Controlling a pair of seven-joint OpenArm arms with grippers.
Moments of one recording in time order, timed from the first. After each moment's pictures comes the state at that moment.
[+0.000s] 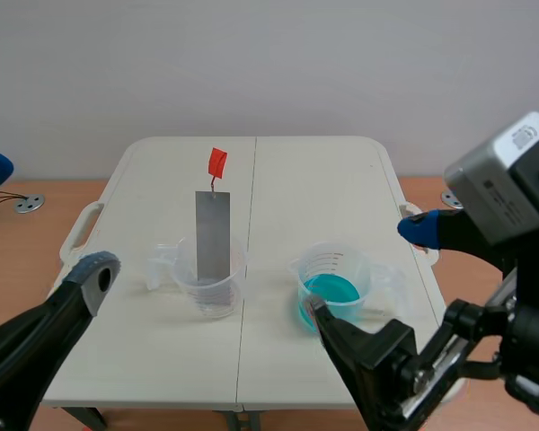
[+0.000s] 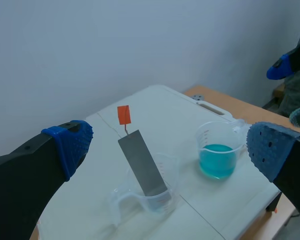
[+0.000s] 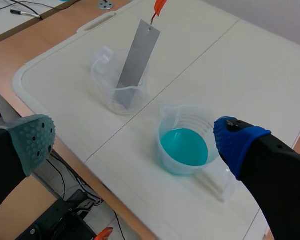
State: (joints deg) left arm 55.4 -22.6 -13.9 124.3 -2.6 -29.2 -30.0; right arm -44.5 18.3 3.8 126.8 7.9 32.6 -8.0
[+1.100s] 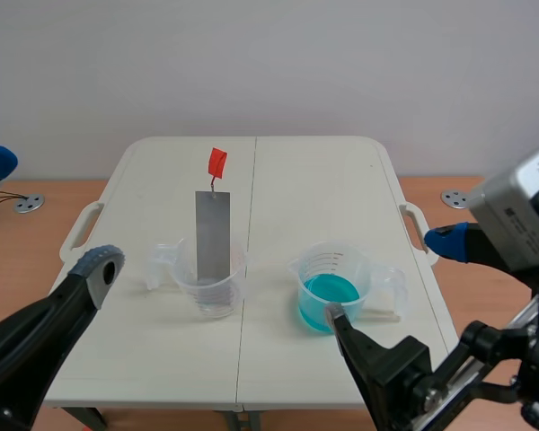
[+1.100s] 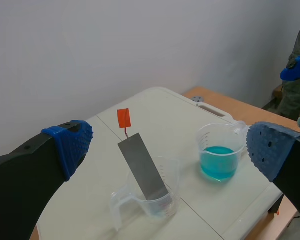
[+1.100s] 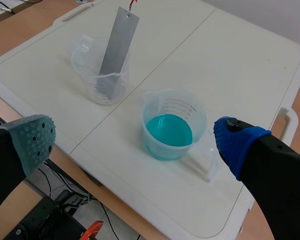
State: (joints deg) left arm 54.3 -22.6 -13.8 124.1 -2.5 -29.3 -30.2; right arm -48.5 18.3 4.0 126.8 3.9 26.3 -2.9
